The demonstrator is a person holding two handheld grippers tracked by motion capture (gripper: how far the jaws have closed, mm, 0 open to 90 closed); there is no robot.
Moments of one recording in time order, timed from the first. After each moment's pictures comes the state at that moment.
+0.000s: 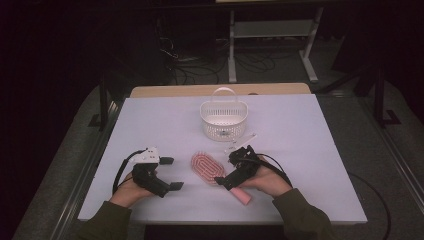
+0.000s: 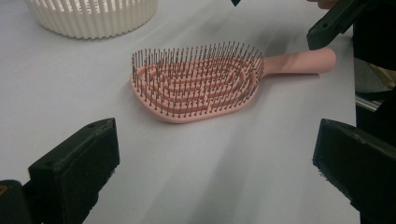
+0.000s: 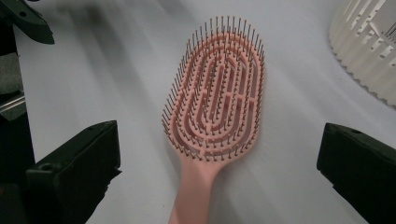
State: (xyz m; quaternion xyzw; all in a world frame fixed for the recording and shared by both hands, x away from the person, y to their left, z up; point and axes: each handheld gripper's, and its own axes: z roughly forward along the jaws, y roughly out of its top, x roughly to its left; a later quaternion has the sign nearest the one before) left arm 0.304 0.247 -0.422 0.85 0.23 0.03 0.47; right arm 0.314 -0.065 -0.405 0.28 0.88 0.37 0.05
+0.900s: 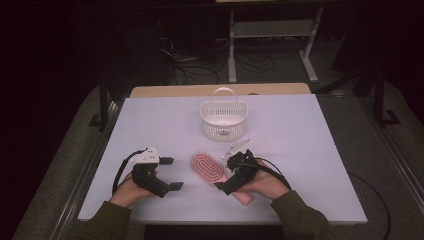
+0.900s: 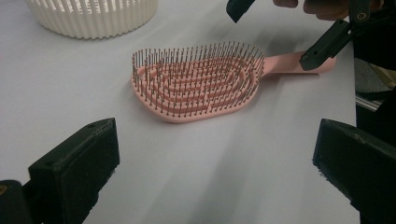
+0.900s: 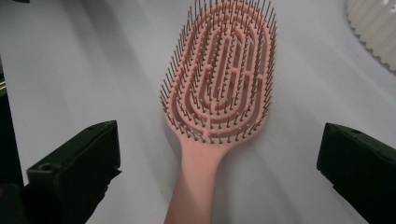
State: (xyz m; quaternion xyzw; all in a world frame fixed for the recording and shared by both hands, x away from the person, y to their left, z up) left arm 0.303 0.247 -0.422 0.85 0.23 0.03 0.47; right arm 0.310 -0.060 -0.418 0.27 0.90 0.34 0.05
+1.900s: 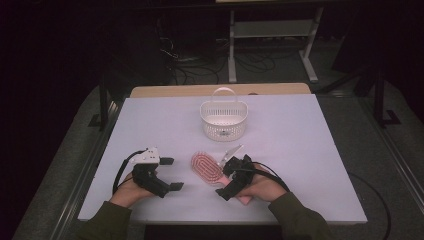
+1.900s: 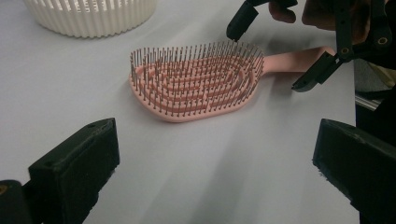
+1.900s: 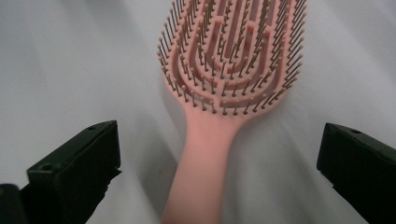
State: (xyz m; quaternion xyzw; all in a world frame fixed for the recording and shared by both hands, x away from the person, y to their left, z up) left arm 0.303 0.246 -0.422 0.85 0.23 0.03 0.47; right arm 0.307 -0.050 -0.434 0.27 0.92 0.27 0.04
